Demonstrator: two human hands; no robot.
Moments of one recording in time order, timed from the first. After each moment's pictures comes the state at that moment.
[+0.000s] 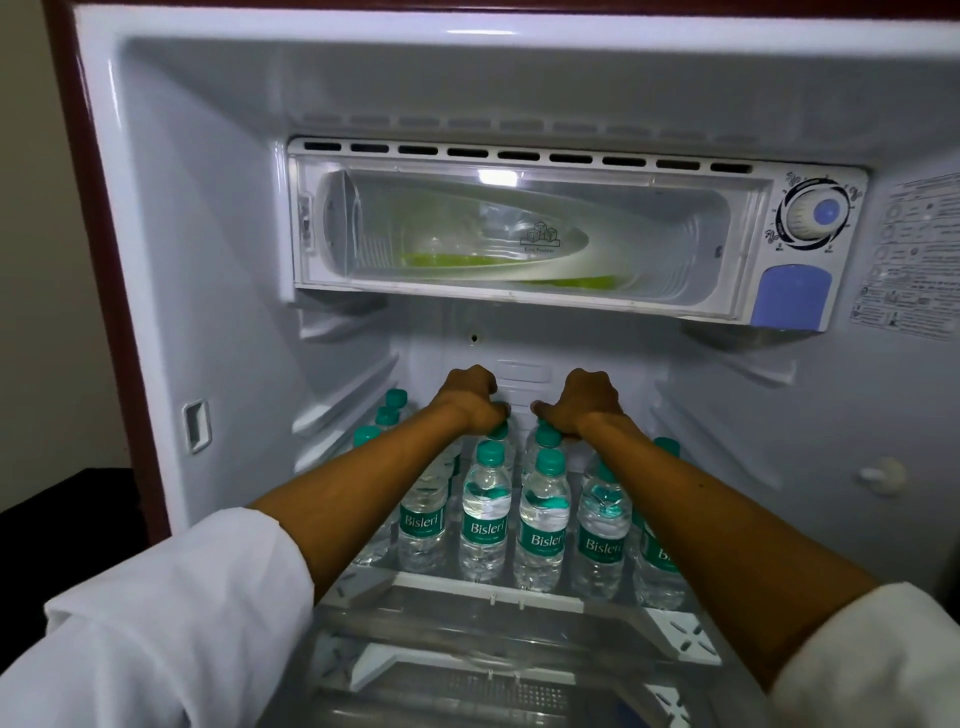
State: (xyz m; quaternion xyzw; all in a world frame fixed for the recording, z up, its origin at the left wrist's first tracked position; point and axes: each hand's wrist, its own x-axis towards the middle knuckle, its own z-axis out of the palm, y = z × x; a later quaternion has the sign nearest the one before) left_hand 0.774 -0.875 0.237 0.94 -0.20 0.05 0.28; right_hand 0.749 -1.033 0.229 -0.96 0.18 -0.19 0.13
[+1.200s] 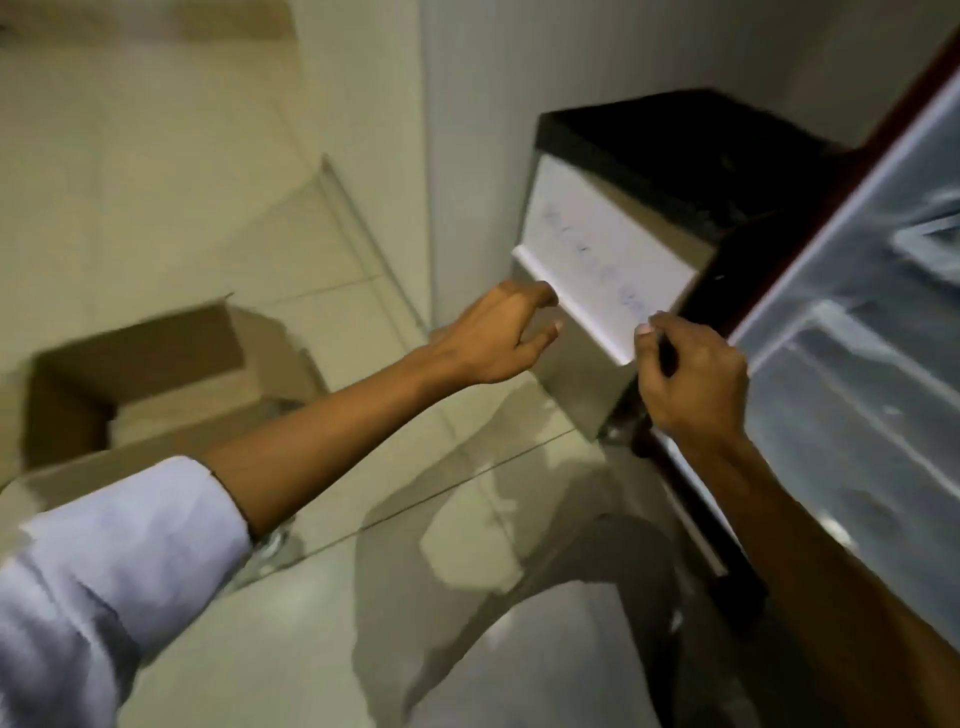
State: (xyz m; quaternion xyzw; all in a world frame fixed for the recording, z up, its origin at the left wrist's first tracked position) left_hand 0.357 -0.501 -0.026 0.96 0.06 0.19 0.22; right_hand 0.476 -0.704 -0.041 -0.83 -0.39 -0.24 0.31
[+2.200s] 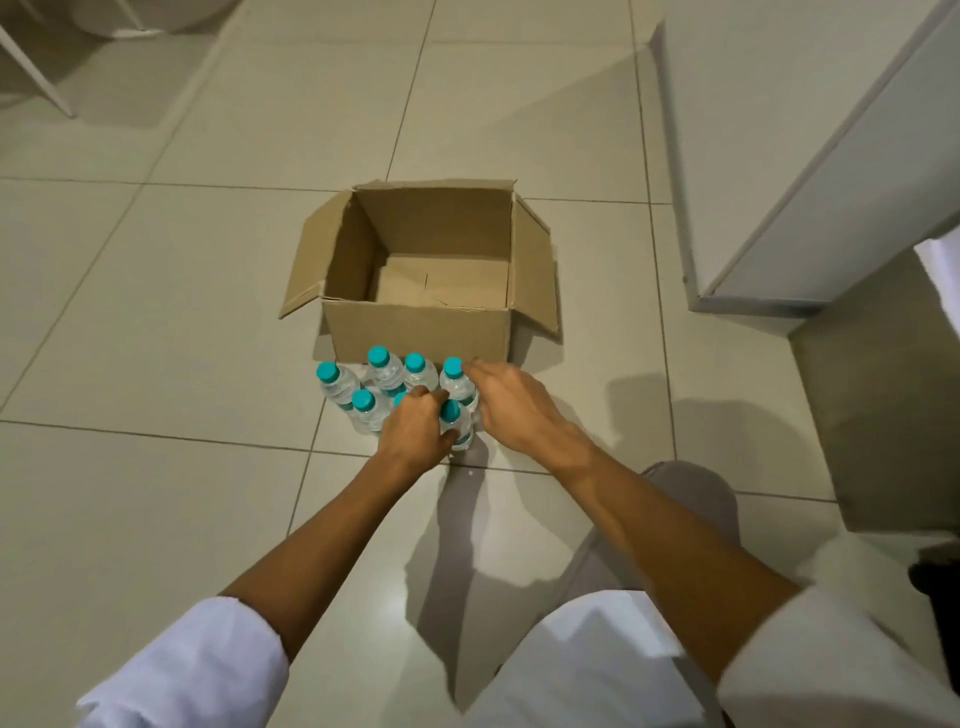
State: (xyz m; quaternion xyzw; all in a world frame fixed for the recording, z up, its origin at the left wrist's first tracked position) left_hand 0.060 -0.419 -0.214 0.76 0.62 -0.01 0.20; right_hand 0.216 -0.426 -0.191 -0.60 -0.77 0.19 0.09
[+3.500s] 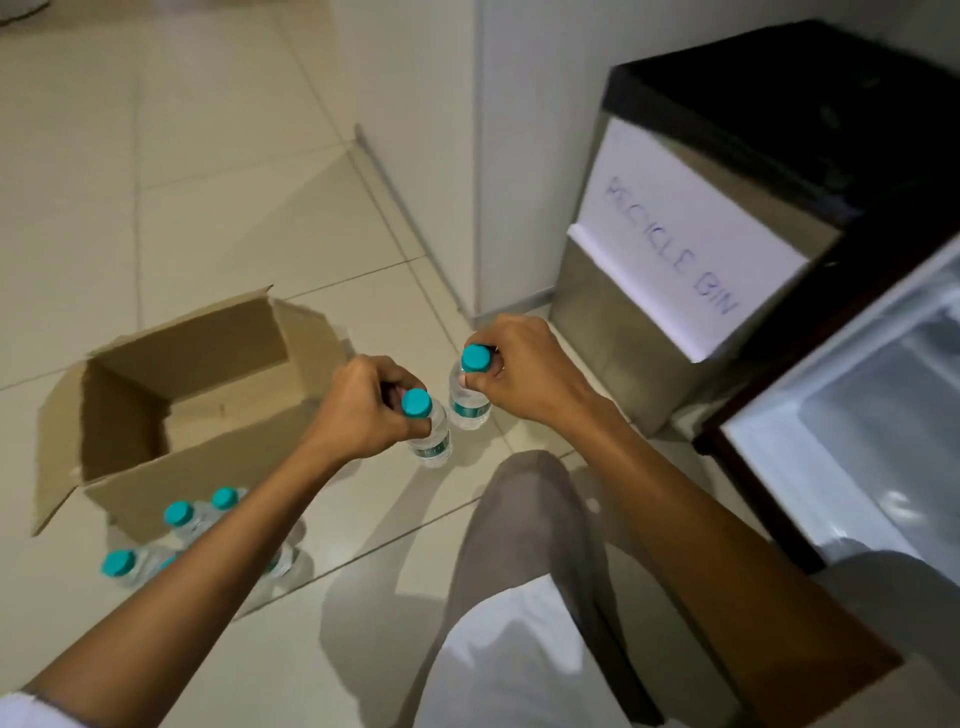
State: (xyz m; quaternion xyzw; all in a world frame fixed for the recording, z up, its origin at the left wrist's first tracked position) left_hand 0.224 -0.426 -0.064 0.86 0.36 0.10 0.35; right_hand 0.396 -0.533 -0.061 -0.80 -0.53 0.11 0.26
